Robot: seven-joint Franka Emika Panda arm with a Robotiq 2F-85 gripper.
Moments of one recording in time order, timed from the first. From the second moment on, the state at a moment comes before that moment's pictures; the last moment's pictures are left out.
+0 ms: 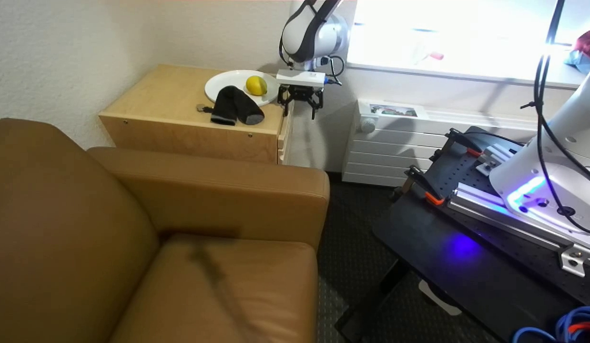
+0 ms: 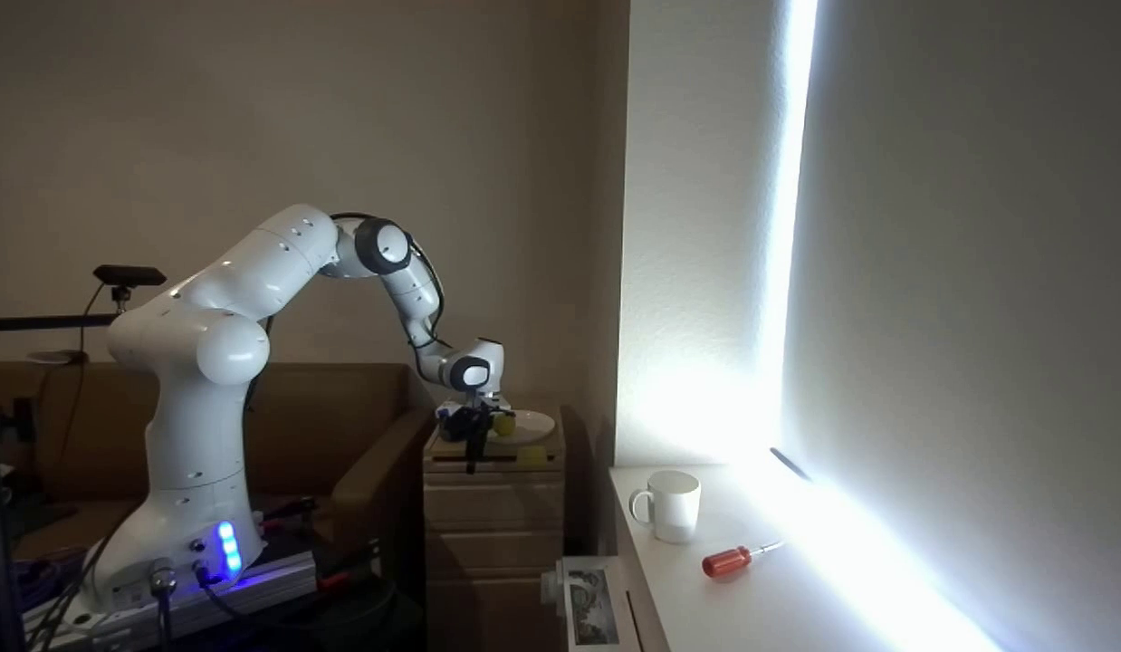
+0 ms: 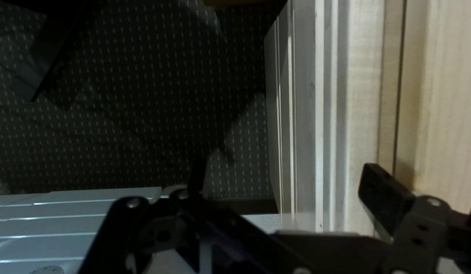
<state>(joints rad) 0.23 0.87 -0.09 -1.75 0.24 2.52 0.88</state>
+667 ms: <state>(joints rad) 0.26 0.84 -0.09 -1.92 0.24 2.87 0.88</state>
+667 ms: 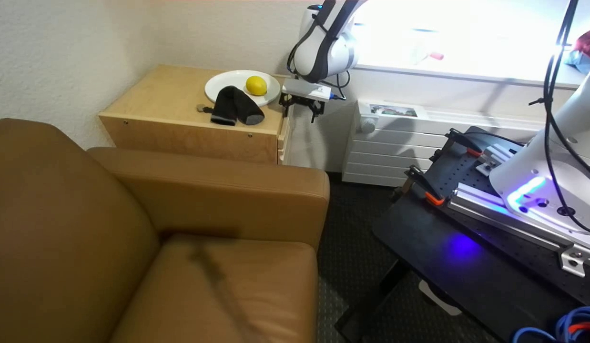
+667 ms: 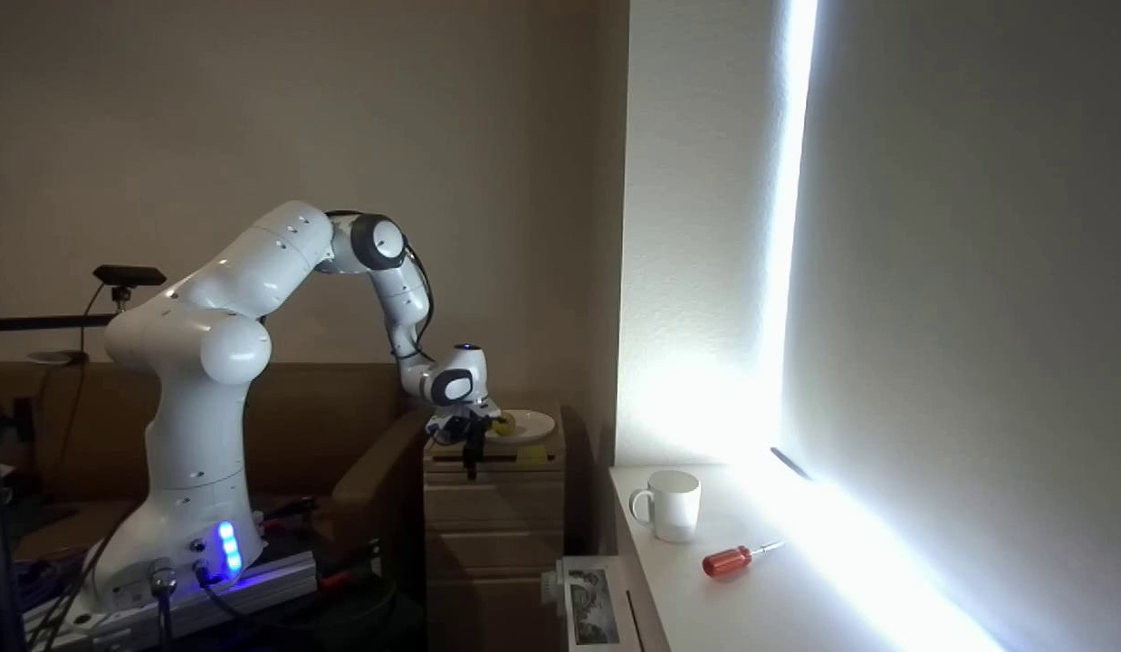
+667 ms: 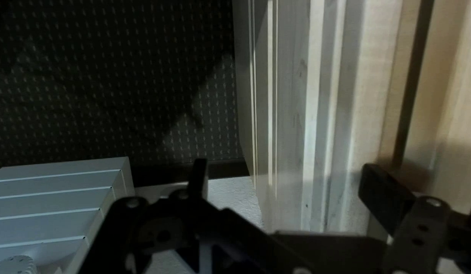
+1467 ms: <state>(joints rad) 0.25 0.83 -0.07 -1.94 0.23 2.87 0.68</state>
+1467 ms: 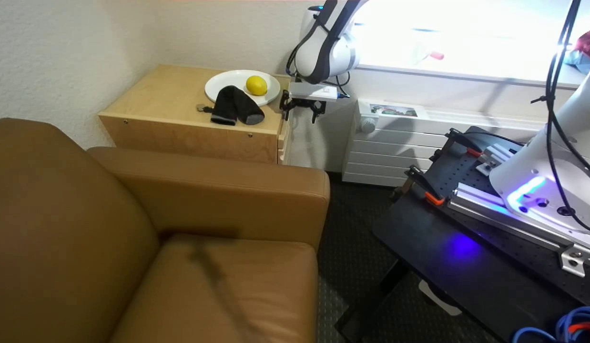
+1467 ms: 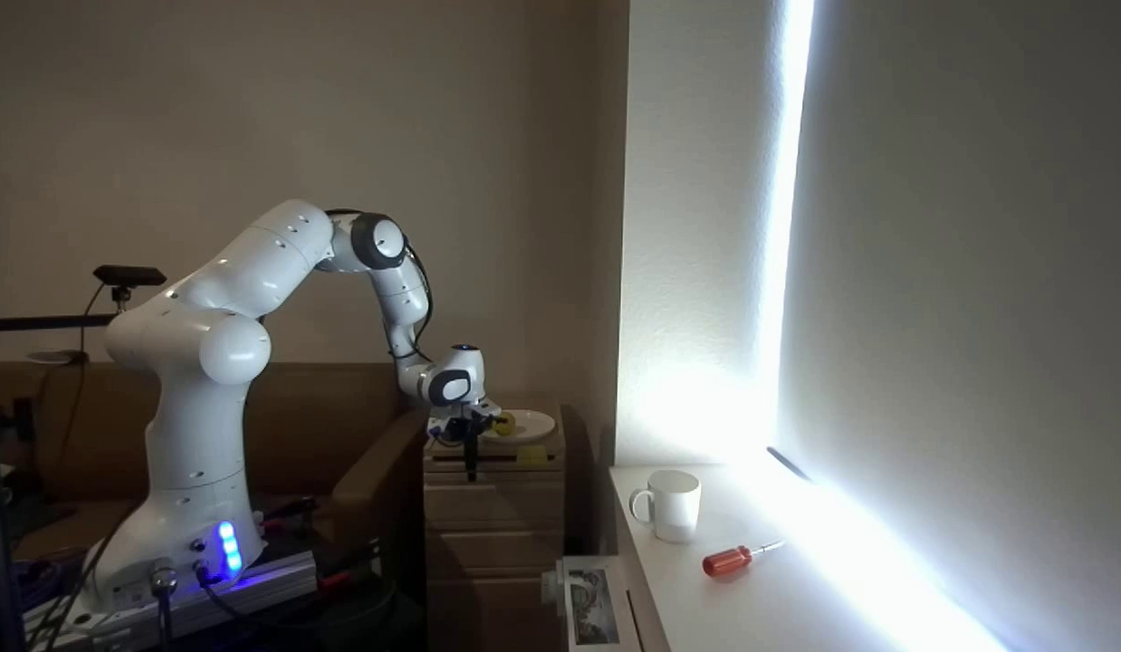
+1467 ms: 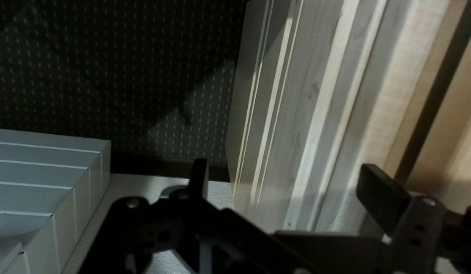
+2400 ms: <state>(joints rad) 0.22 0.81 -0.01 -1.99 0.30 2.92 0.64</state>
